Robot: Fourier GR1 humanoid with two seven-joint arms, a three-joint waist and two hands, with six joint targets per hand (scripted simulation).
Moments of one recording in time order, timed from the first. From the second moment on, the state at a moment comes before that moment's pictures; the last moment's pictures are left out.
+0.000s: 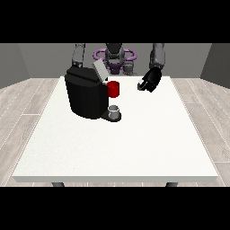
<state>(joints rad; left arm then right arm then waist) -0.72 0.35 -0.07 -0.73 -0.78 -0.19 -0.24 -0.25 -0.04 0.00 -1.17 0.18 -0.21 -0.03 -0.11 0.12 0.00</state>
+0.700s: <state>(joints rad) -0.89 0.33 -0.03 -0.80 -0.76 -0.38 -0.14 -0.27 -0.04 0.00 -1.14 0.17 -0.18 -0.05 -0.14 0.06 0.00</state>
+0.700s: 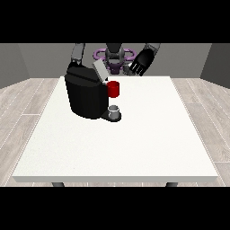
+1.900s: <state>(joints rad) -1.21 0.46 0.13 -0.68 -0.72 -0.42 -0.06 -0.41 -0.05 0.01 -1.32 0.18 -0.16 0.01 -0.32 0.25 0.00</state>
